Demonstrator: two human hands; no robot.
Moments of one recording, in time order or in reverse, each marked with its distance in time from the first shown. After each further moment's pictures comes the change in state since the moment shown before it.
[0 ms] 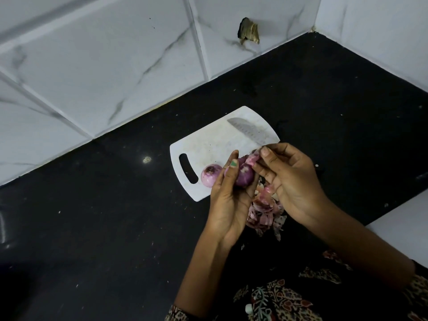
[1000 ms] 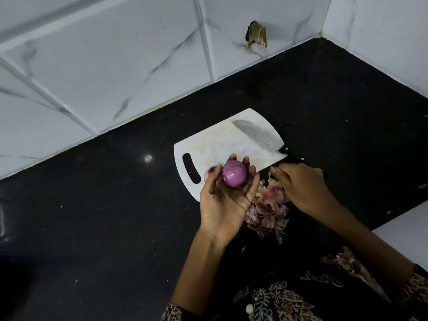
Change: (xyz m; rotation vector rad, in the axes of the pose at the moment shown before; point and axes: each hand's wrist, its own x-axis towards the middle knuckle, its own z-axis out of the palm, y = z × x) left_hand 0.002 0.012 -0.016 -0.196 -0.016 -0.163; right_hand 0.027 0.005 -0.049 -1.741 -0.152 -0.206
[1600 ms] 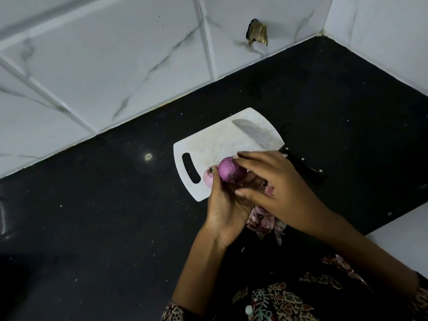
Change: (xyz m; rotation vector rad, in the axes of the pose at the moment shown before) left_hand 0.010 -0.006 -0.004 0.355 0.121 -0.011; right_hand -0.013 -0.034 0.000 0.332 0.195 -0.549
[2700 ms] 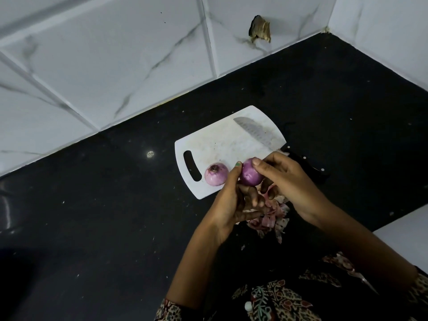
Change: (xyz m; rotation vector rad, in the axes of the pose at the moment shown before) left_hand -0.011 0.009 0.010 0.617 0.040 -0.163; right_hand 0.004 0.011 -0.002 0.738 -0.020 0.648
